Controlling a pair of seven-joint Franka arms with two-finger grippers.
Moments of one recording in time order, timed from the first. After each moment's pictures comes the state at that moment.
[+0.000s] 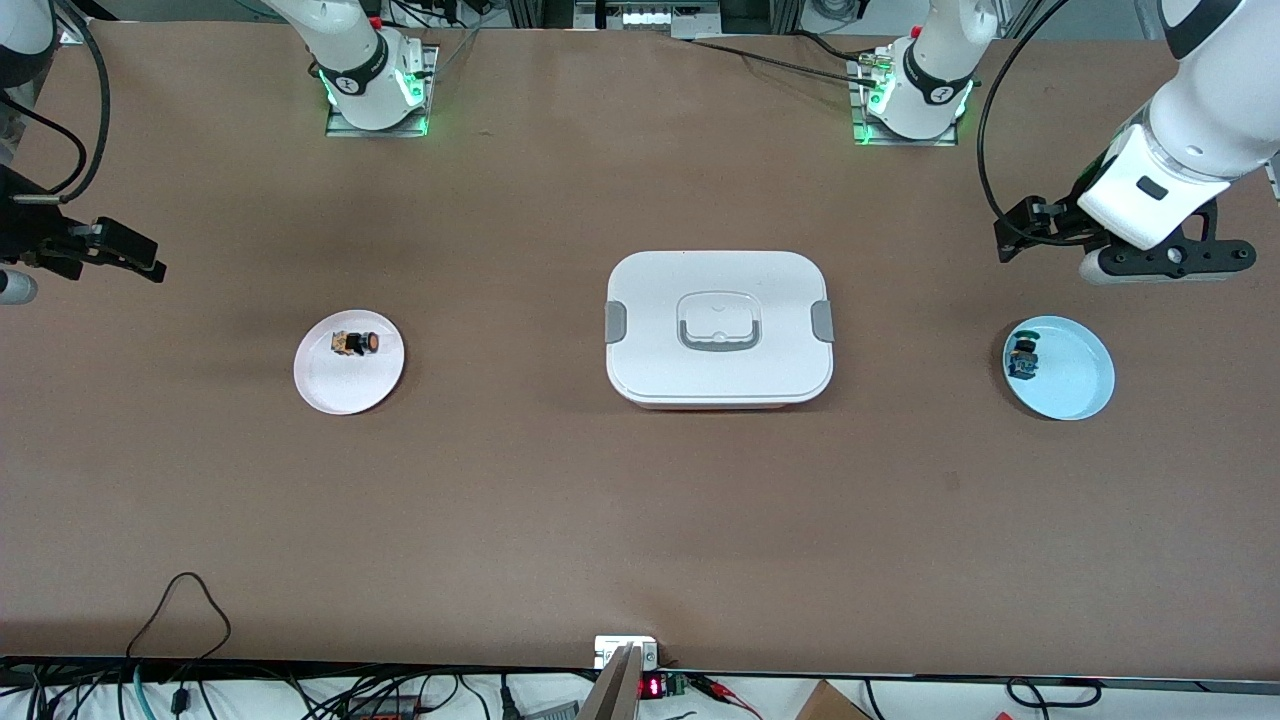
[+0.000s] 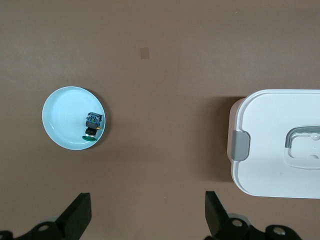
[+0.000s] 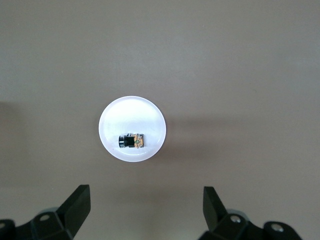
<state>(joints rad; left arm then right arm) -0.05 -0.01 -0.10 -1.67 0.02 1.61 -0.21 0.08 0.04 -0.15 -1.65 0.00 1.67 -0.04</state>
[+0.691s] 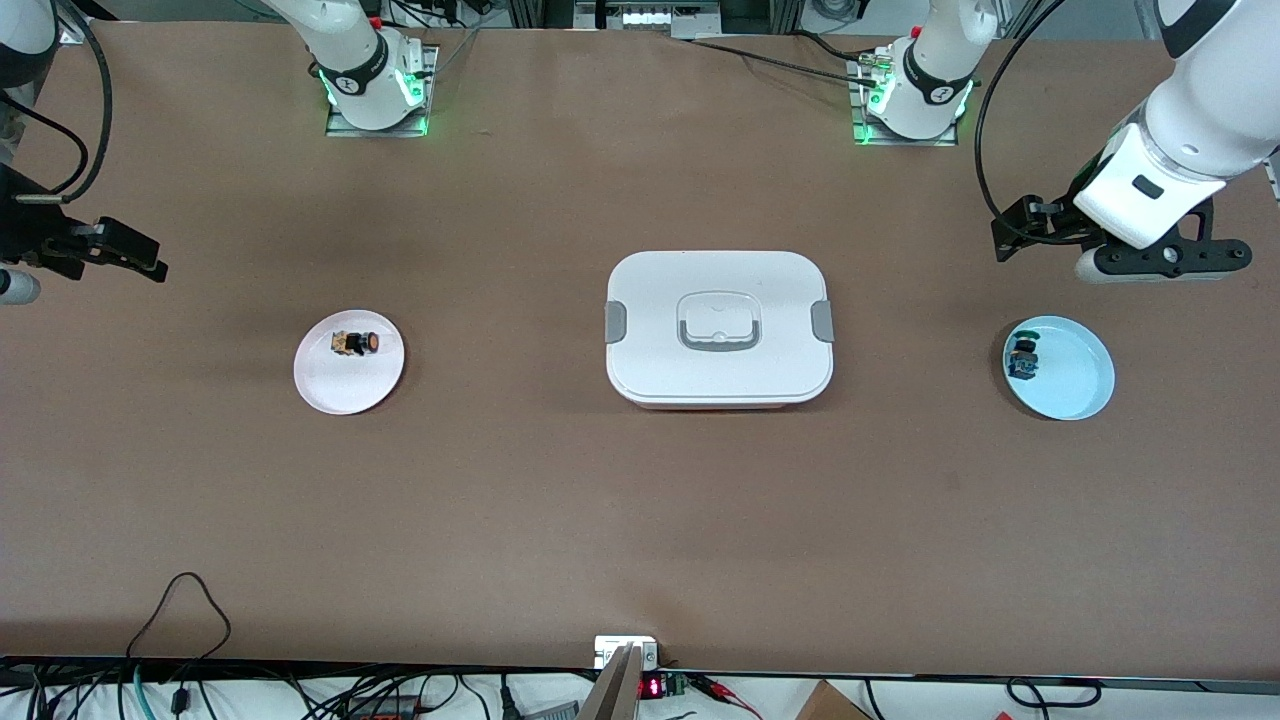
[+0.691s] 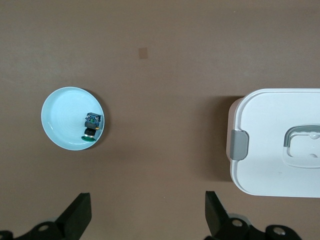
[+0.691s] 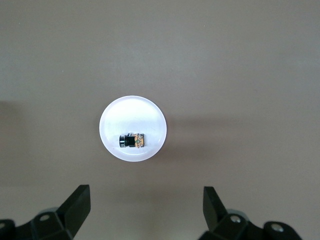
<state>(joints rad) -0.05 -0.01 -0.11 -1.67 0.02 1.61 -0.21 0.08 0.04 -0.15 -1.65 0.00 1.67 -0.04</state>
